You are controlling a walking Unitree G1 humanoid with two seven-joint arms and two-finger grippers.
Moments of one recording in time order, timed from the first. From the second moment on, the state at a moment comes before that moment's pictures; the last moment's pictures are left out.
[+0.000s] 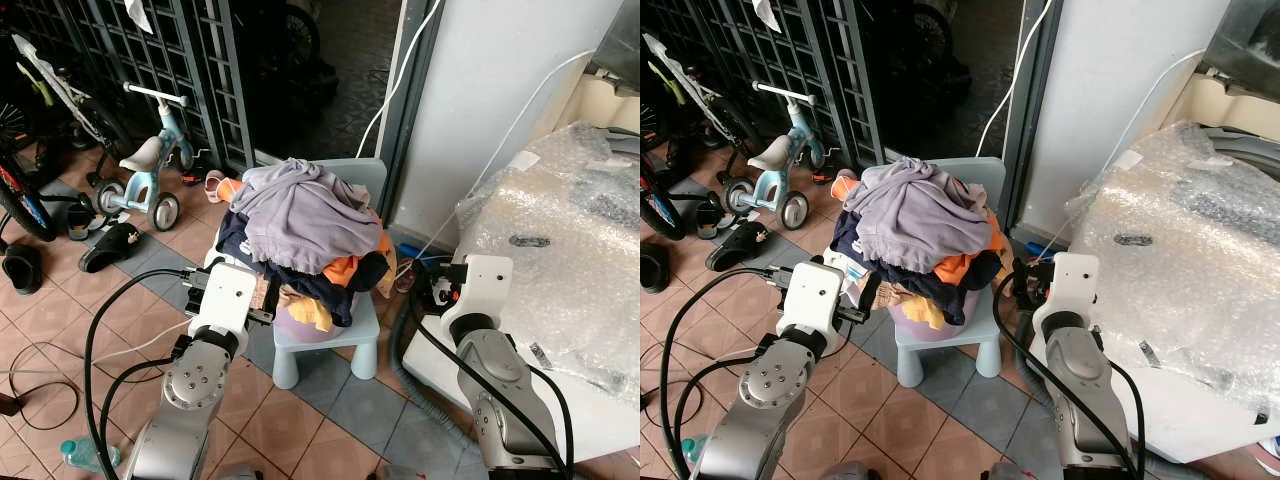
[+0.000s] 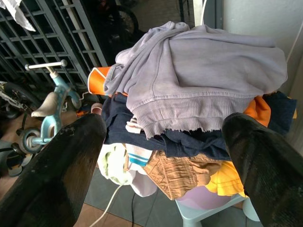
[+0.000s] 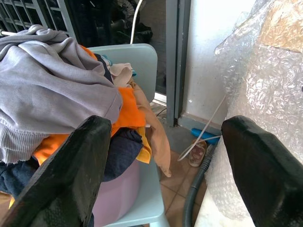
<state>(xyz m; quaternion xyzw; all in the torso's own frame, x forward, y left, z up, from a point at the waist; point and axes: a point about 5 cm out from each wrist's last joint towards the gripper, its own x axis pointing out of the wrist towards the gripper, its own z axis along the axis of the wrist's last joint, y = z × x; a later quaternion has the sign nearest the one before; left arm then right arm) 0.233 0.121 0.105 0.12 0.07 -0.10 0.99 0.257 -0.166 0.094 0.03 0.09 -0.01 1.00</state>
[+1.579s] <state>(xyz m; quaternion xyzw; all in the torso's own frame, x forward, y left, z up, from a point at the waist) 0.262 0.141 0.103 0.04 0.02 -0.01 1.00 0.259 -0.165 0.103 -0.03 0.04 0.05 1.00</state>
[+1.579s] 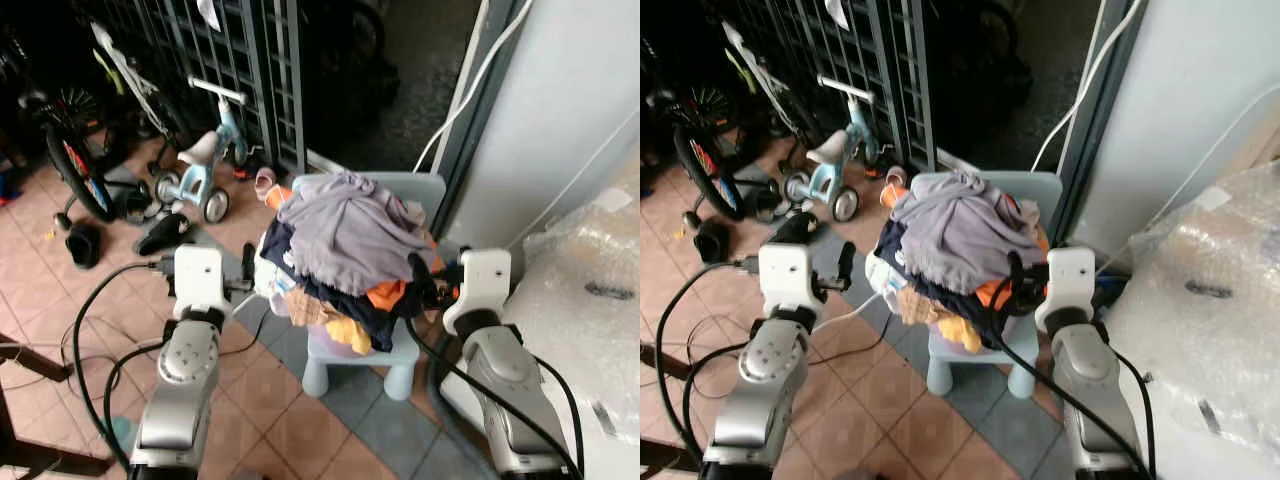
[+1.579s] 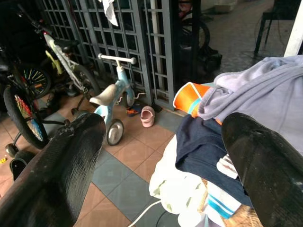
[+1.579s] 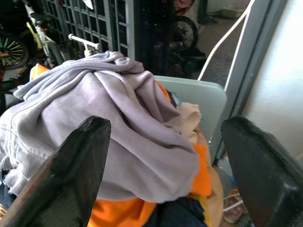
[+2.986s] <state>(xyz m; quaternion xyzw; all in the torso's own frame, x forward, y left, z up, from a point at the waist) 0.252 0.158 0.090 0.07 0.08 0.05 0.99 0.268 -0.145 0.081 -0.01 0.09 0.12 0.99</state>
